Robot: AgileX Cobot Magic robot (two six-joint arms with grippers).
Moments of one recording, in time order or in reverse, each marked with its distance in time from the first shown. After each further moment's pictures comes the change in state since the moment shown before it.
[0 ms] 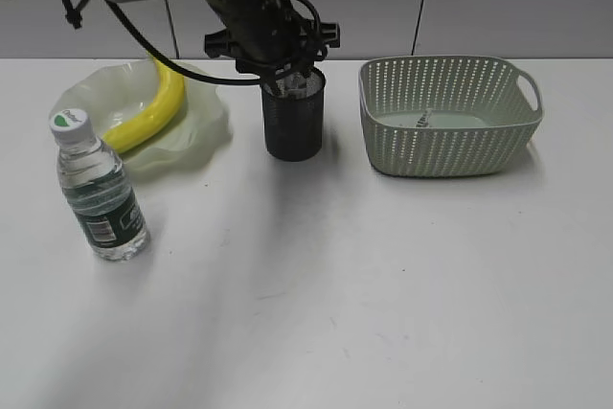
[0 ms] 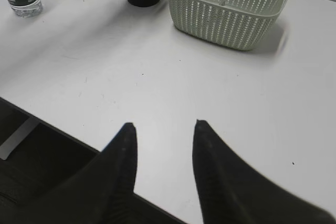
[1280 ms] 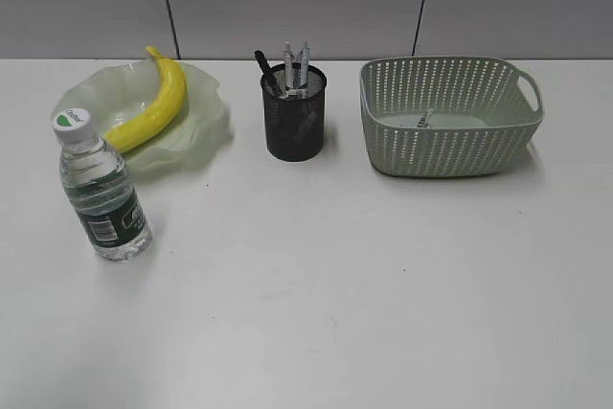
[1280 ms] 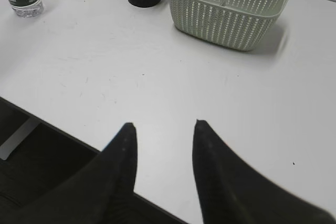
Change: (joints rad) left arm -0.253 -1.531 1.021 -0.013 0.447 0.301; right arm 0.000 -0.002 0.001 -0.001 0.000 0.001
